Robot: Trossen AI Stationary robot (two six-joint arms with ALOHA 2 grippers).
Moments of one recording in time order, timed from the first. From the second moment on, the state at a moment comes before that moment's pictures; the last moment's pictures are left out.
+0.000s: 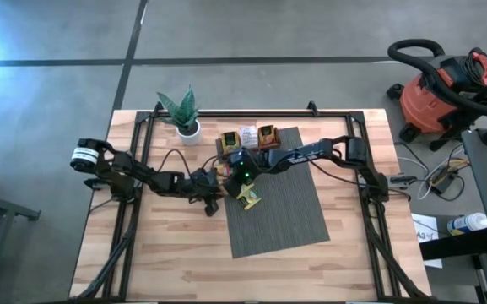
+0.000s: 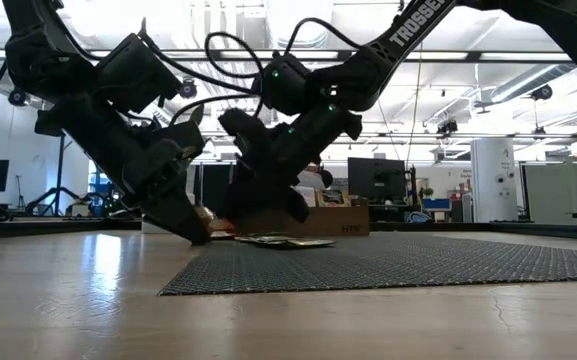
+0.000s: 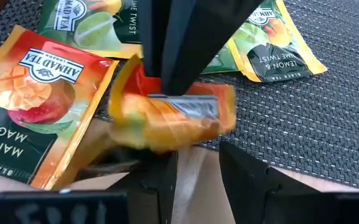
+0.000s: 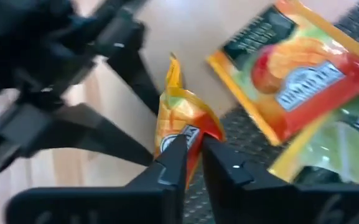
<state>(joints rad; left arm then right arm) -0.05 1.60 0.45 0.35 -0.18 -0.45 -0.14 2.16 1.38 0.02 -0.27 0.58</state>
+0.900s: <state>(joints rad) -0.05 1.12 0.43 -0.09 -0.23 -0.58 -0.15 2.02 1.38 -0.06 -0.24 0.53</state>
